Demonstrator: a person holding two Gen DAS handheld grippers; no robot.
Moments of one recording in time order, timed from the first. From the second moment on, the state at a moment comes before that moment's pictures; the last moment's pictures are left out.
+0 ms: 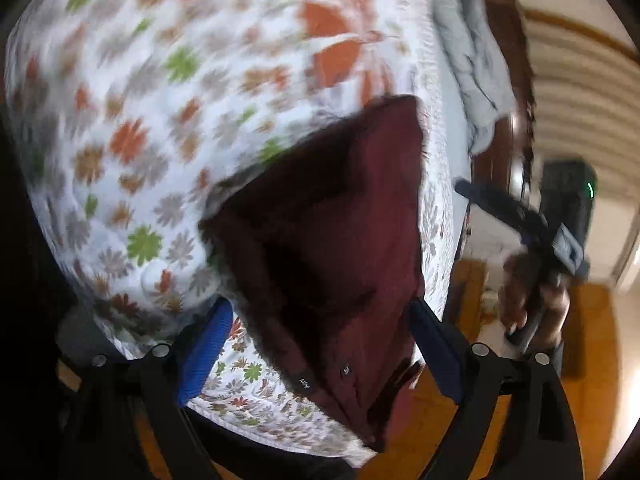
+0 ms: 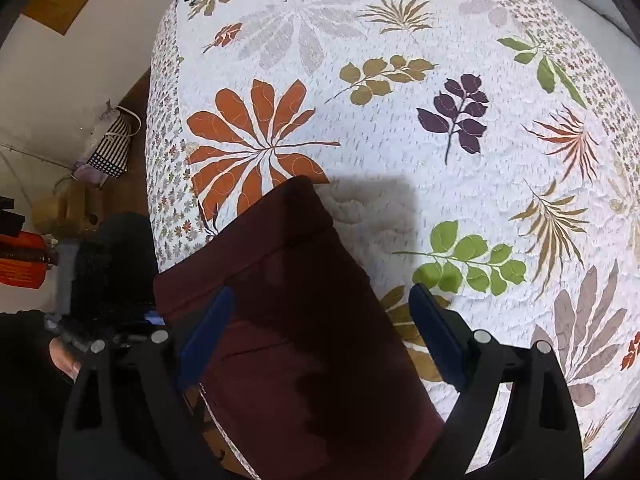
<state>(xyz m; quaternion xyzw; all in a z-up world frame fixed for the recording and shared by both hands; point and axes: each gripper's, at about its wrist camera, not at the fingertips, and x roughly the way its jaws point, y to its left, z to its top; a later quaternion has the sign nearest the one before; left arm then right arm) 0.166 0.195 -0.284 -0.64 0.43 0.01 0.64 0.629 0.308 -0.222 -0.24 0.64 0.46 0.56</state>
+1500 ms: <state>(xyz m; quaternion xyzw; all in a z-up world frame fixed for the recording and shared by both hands) 0.169 0.189 -0.228 -0.58 0.37 -0.02 0.73 0.621 0.356 -0.206 -0.27 0.63 0.55 0.48</state>
